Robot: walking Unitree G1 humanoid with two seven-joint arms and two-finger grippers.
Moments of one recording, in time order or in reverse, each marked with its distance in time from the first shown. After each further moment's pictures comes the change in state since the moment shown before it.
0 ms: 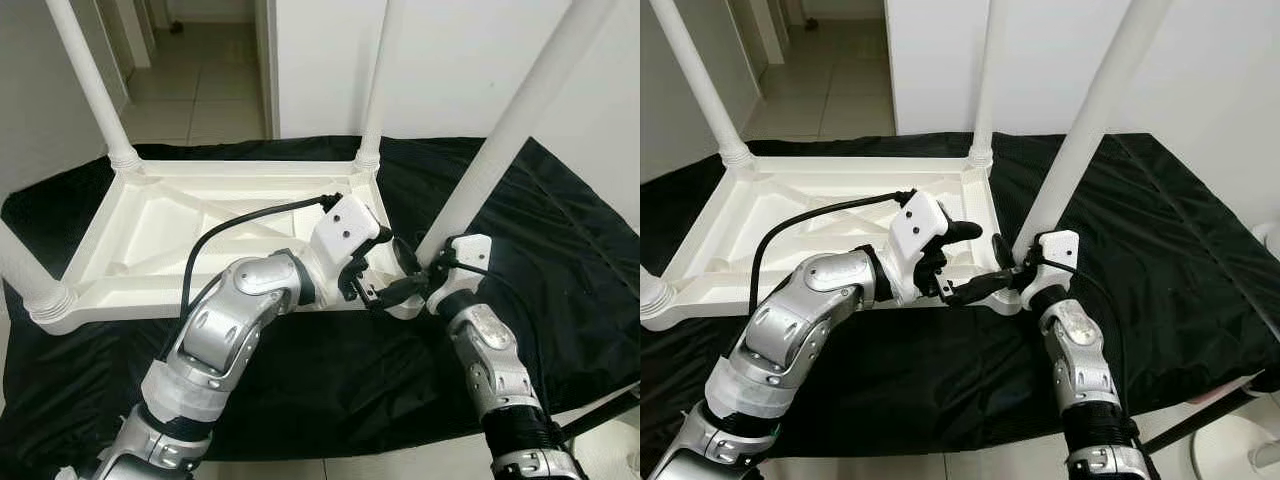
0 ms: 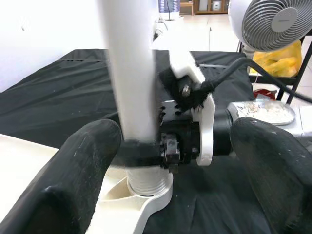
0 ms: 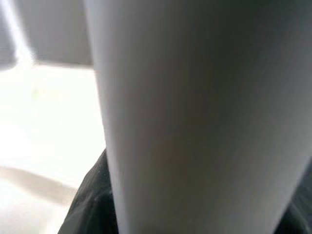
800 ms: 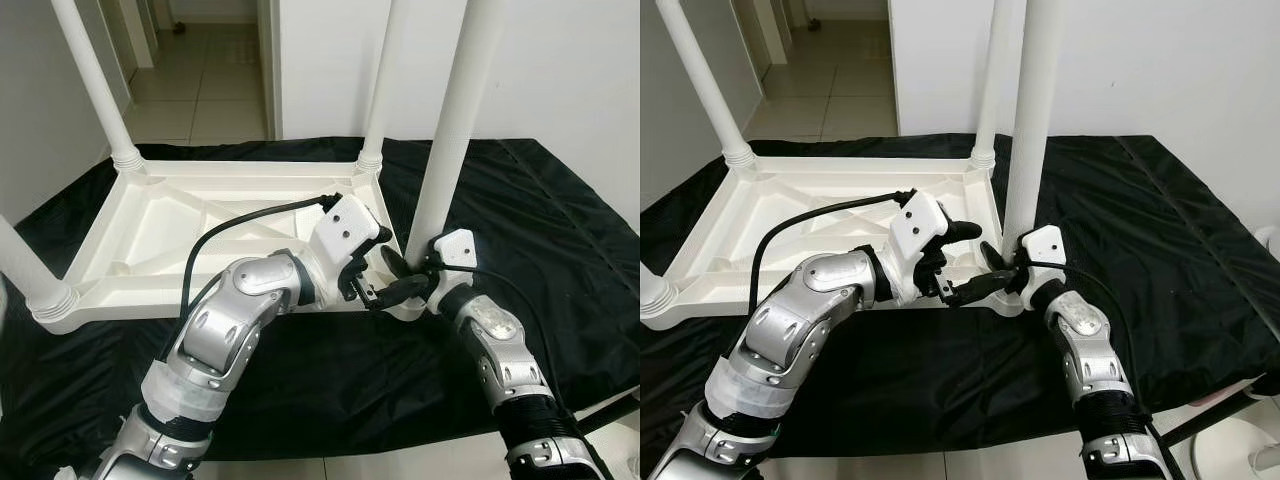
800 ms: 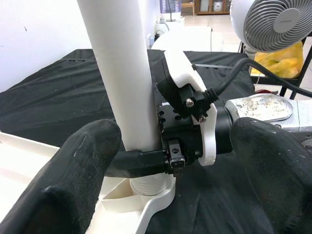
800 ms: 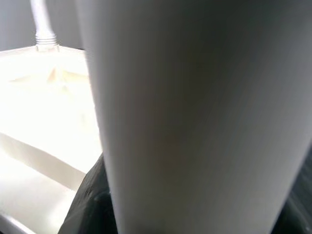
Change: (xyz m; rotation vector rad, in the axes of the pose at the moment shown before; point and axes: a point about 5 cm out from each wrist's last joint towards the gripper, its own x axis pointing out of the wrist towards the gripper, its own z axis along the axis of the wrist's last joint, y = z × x) left arm 0.000 0.000 0.000 0.001 0.000 0.003; right arm 0.001 0.000 -0.002 -0.028 0.023 0.070
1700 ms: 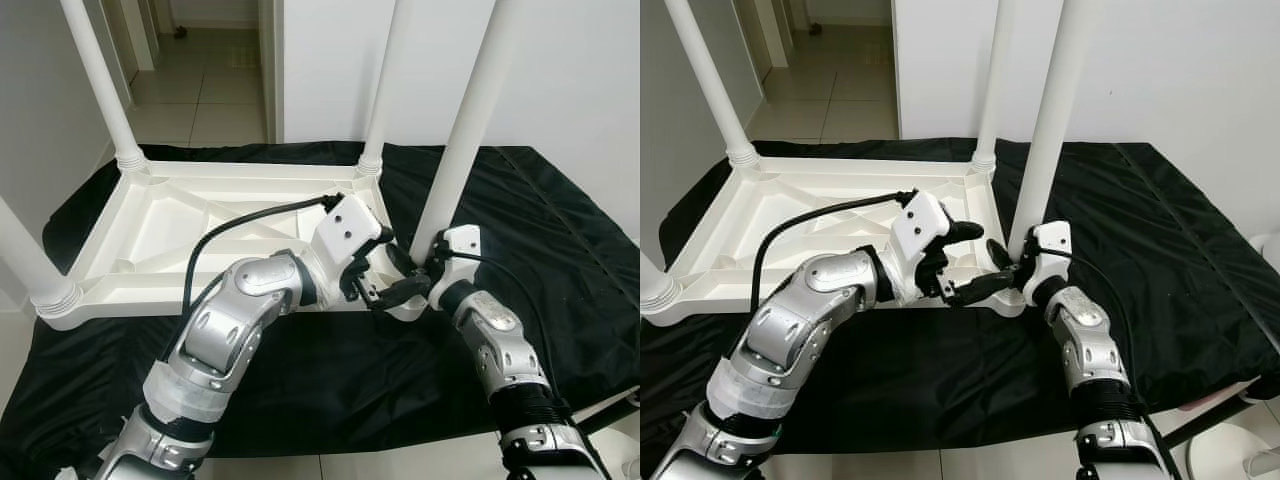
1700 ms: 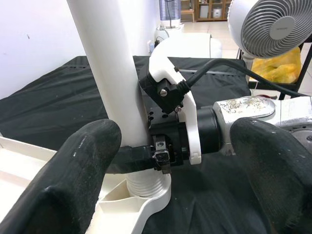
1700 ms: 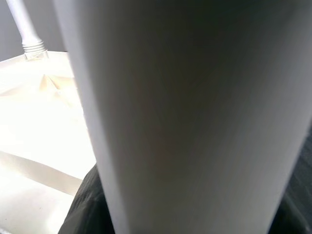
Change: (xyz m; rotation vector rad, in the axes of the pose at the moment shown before) left arm 0.001 -0.001 0.001 -0.002 -0.005 -0.004; right arm 0.006 -0.010 -0.007 0.140 0.059 -0.055
